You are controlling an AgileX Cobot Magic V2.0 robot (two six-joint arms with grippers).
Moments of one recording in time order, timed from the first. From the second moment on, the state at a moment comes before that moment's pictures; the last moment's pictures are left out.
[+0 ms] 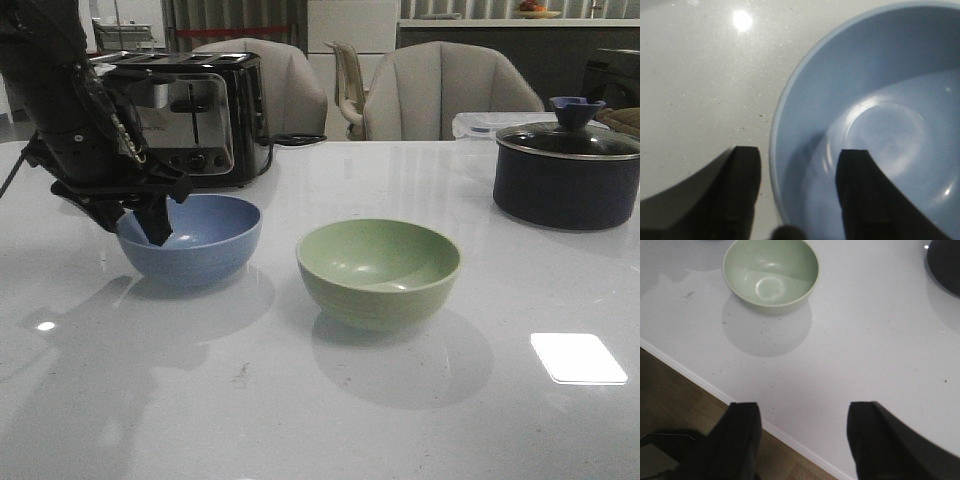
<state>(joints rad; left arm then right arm) -0.31 1.97 -1.37 0.01 0.56 0.06 0.39 0.67 -0.67 0.06 0.82 -0.13</state>
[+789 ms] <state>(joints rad) -0.31 1.82 -1.49 0.03 0.72 0.06 0.39 0.67 -0.67 0.06 0.82 -0.13</state>
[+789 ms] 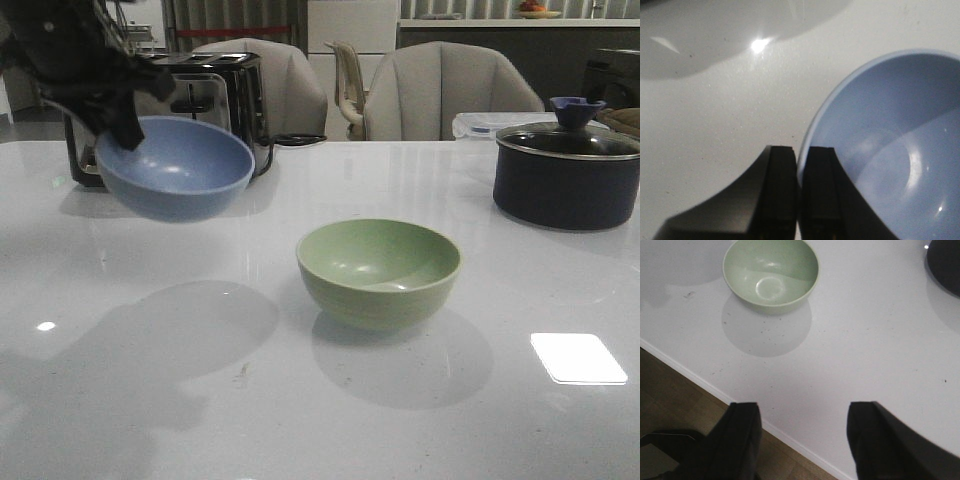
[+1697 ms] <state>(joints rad) -0.58 1.94 -1.50 -0.38 0.60 0.21 0.39 0.67 -0.67 0.06 0.82 -0.13</state>
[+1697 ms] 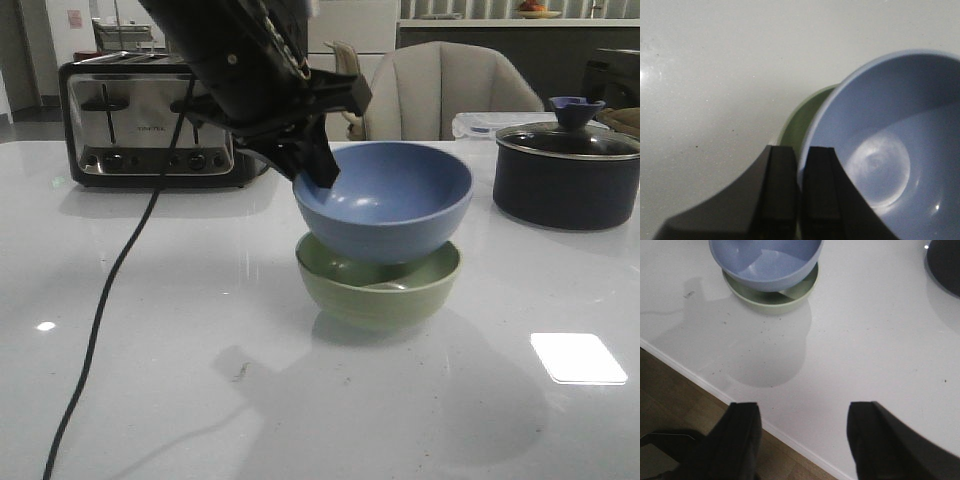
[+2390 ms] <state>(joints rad) -0.58 1.78 -1.50 -0.38 0.69 0.21 0.39 0.67 -0.67 0.06 0.82 -0.13</state>
